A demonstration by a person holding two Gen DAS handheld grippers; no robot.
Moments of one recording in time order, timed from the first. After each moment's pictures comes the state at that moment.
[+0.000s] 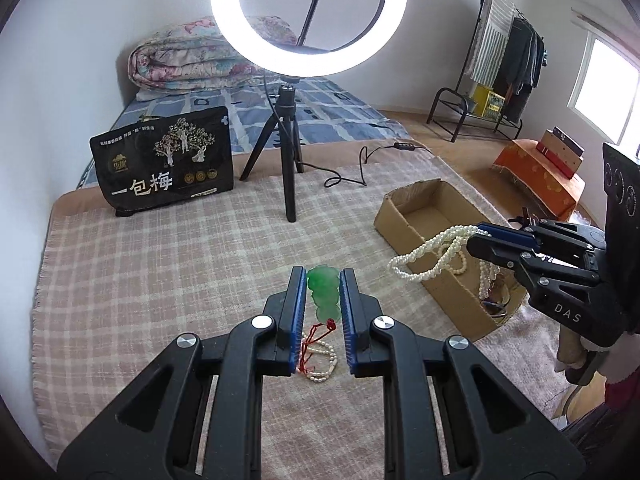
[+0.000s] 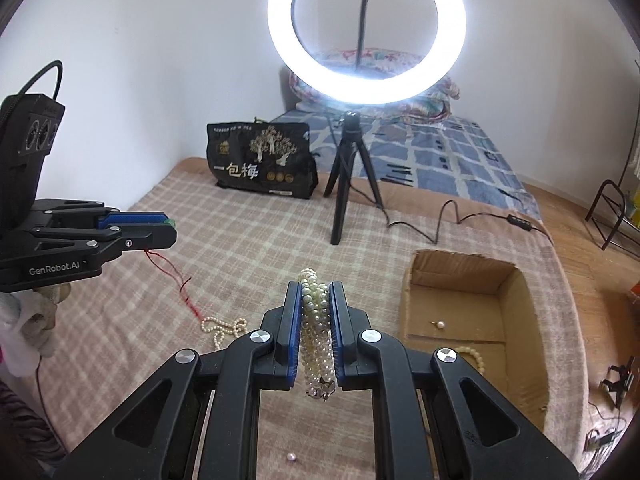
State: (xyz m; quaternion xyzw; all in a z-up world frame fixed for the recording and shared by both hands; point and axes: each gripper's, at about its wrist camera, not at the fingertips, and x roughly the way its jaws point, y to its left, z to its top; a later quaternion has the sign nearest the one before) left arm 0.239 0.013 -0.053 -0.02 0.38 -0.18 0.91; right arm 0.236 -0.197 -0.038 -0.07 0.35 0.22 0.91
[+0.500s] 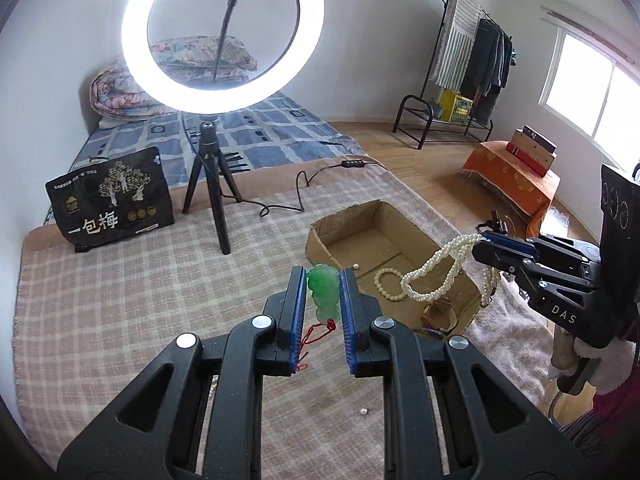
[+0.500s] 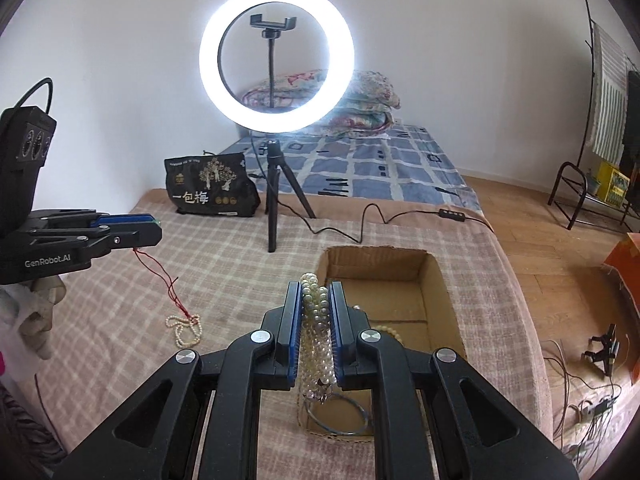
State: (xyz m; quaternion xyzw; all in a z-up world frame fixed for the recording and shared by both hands) left arm 0.232 -0.068 -0.021 -0.01 0.35 -0.23 0.91; right arm 0.209 -0.288 -0.012 -0.03 0.33 0.15 0.93
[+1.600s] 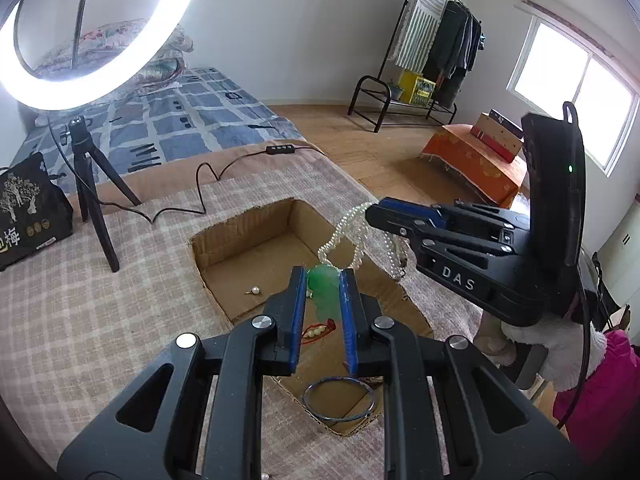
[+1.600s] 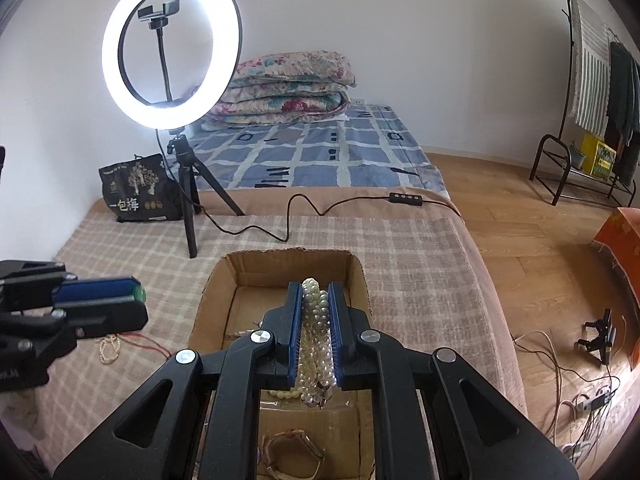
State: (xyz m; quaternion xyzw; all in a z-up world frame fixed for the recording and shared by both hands) left arm 0.277 -0.194 -0.056 -0.02 0.38 -0.30 0.87; right arm 0.298 -0.359 -0.051 -0.02 0.36 0.12 0.93
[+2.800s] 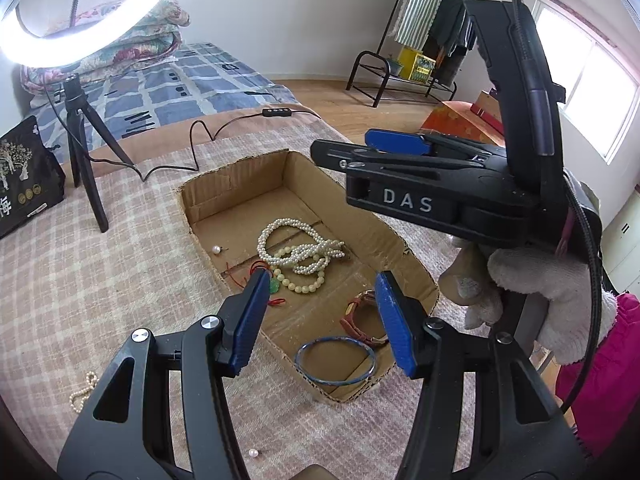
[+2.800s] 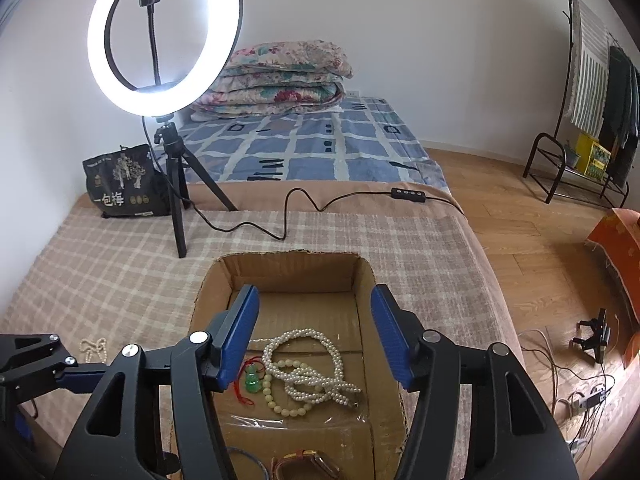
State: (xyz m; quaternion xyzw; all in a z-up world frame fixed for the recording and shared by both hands) left arm 0.255 -0.194 -0.083 -0.01 0.42 -0.30 0.86; right arm 0.309 -0.337 -0.056 -0.03 0.37 0.09 0.93
